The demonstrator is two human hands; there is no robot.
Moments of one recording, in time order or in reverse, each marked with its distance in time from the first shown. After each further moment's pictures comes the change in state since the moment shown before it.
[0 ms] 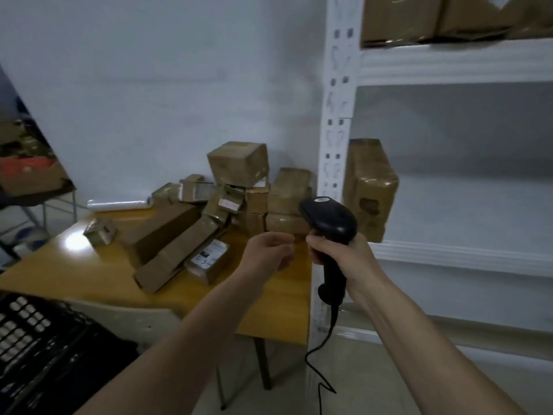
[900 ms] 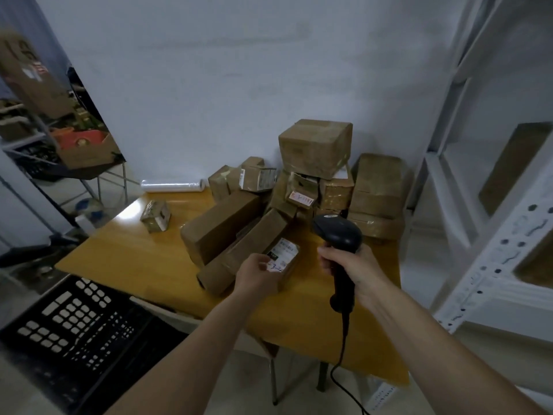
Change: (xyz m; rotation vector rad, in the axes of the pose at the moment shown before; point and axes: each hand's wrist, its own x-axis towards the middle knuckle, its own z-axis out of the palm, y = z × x) left_hand 0.141 -0.105 -0.212 0.335 0.248 -0.218; right_hand 0.149 0.108 0.172 -0.002 -0.032 0.265
